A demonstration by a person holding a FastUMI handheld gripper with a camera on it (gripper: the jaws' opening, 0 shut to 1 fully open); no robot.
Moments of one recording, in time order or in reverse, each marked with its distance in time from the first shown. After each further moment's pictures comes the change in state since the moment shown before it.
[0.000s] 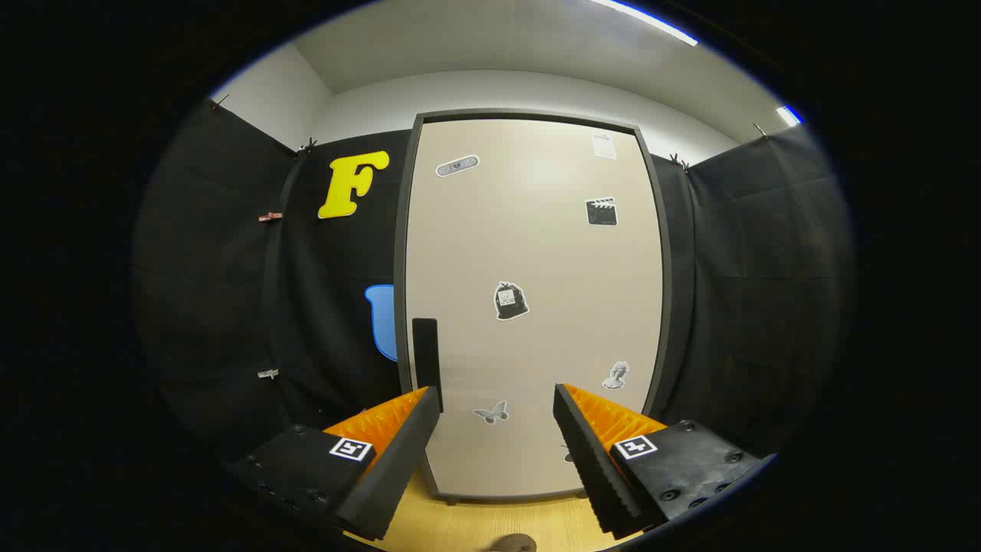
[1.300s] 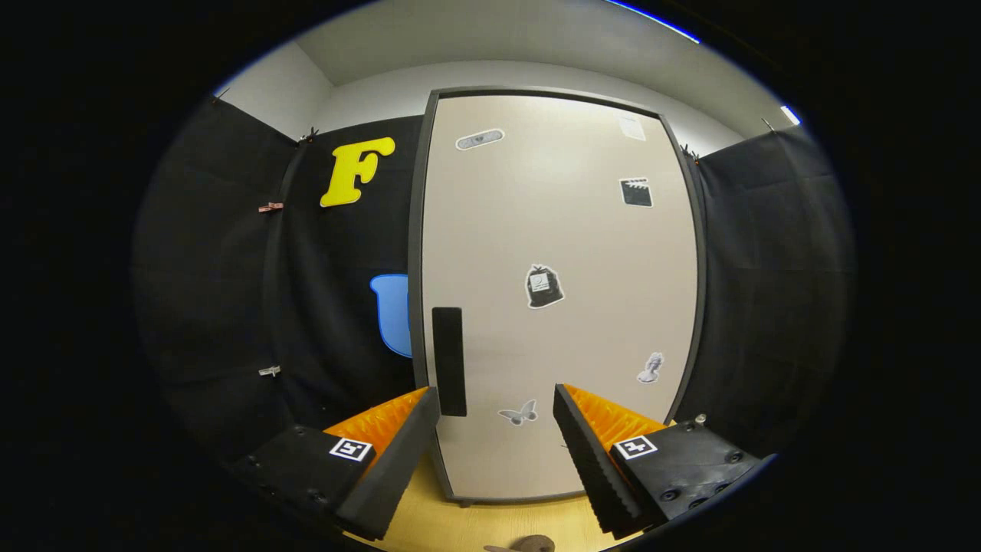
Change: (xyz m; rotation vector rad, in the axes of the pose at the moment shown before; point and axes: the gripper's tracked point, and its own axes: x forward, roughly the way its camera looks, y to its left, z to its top) arm 0.045 0.041 -0.028 0.006 0.061 0.020
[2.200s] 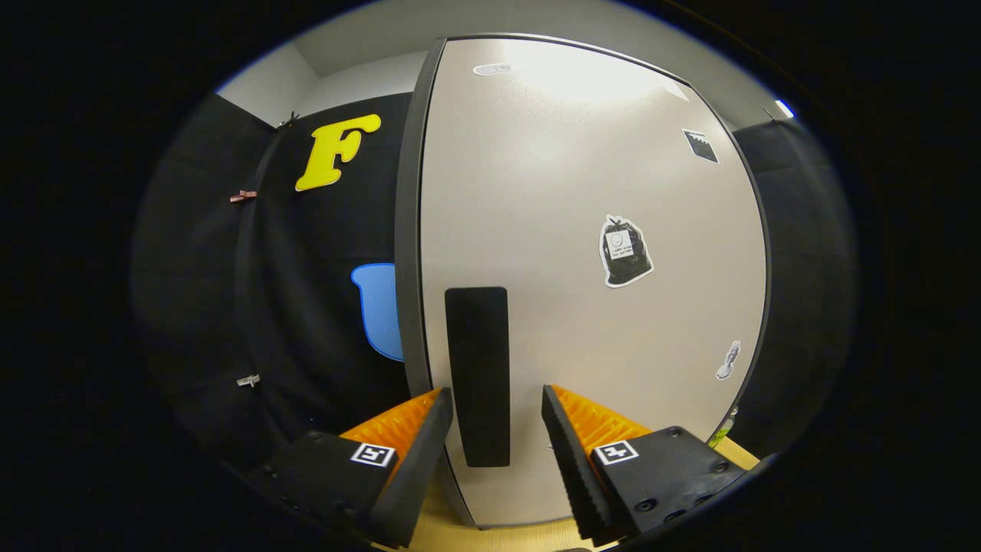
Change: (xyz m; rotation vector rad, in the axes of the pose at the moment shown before) arm 0.106 0.025 -0.028 0.028 0.013 -0.066
